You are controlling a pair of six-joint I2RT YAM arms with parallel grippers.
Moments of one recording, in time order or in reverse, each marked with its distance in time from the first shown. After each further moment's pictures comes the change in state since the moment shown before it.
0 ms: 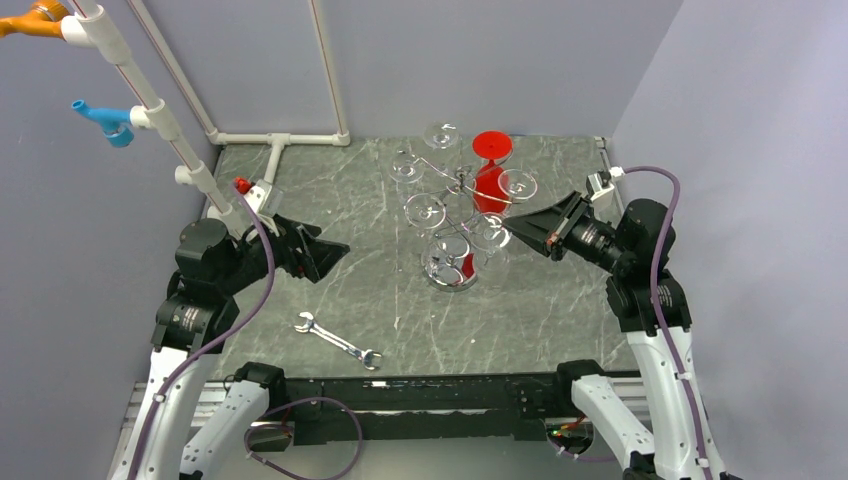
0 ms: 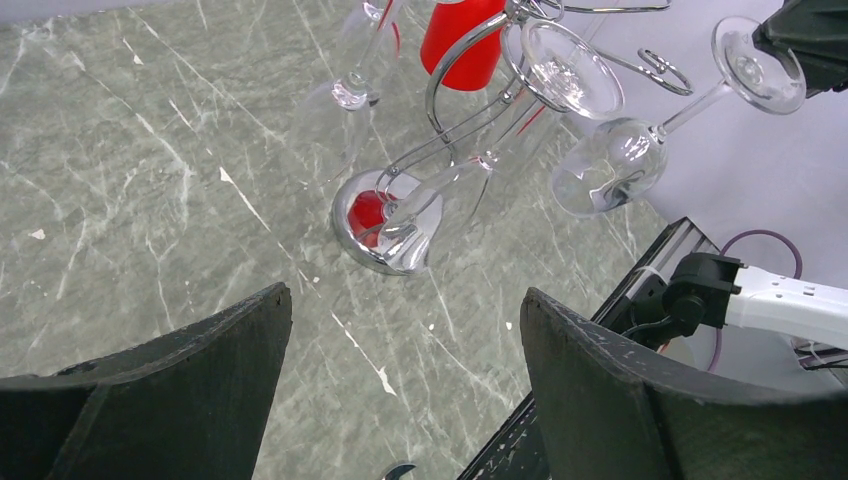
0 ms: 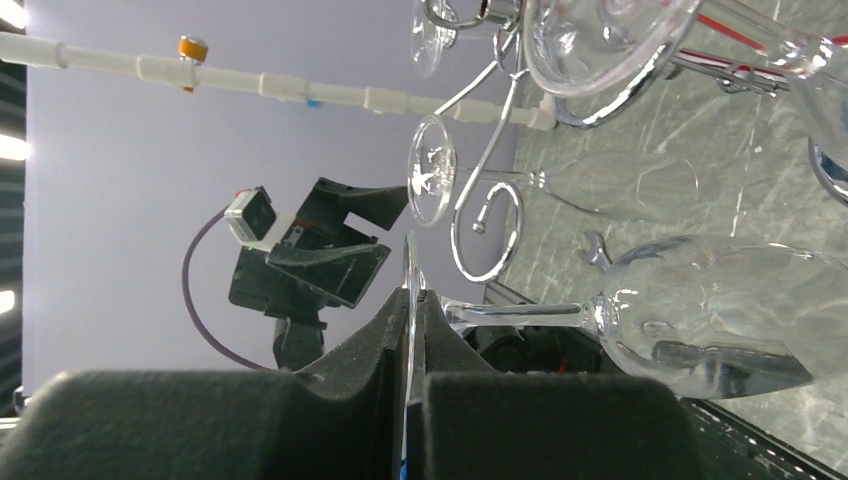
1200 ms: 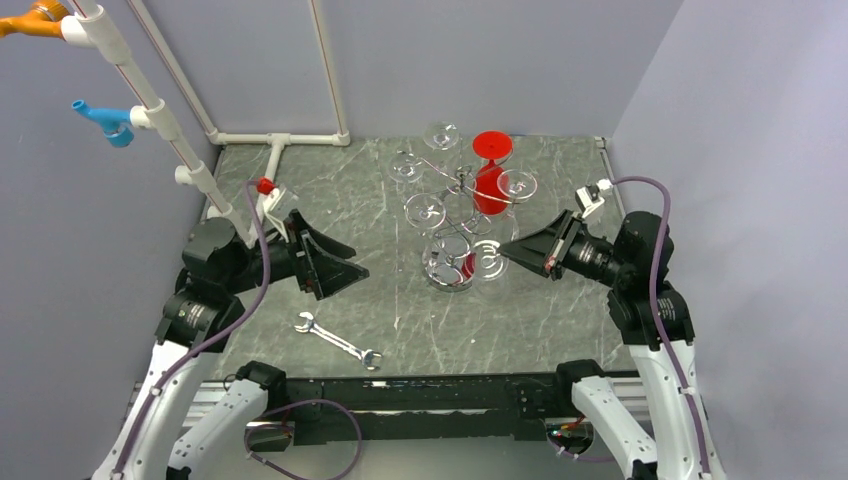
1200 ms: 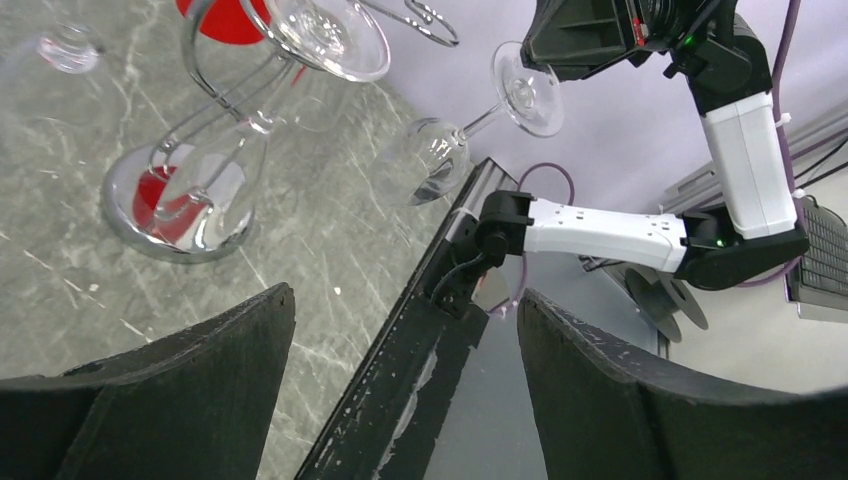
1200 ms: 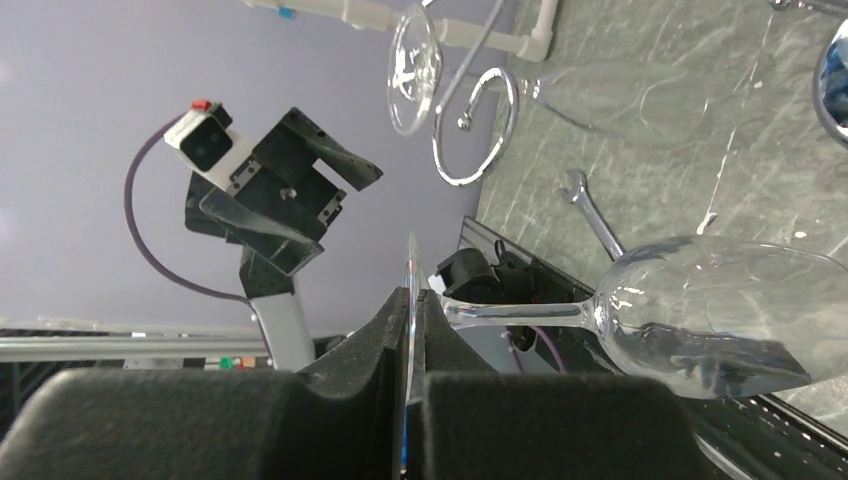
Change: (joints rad) left arm -0.095 0.013 0.002 0.089 0.259 -0.235; right arm 0.018 -0.041 0.002 -0.111 -0.095 -0.115
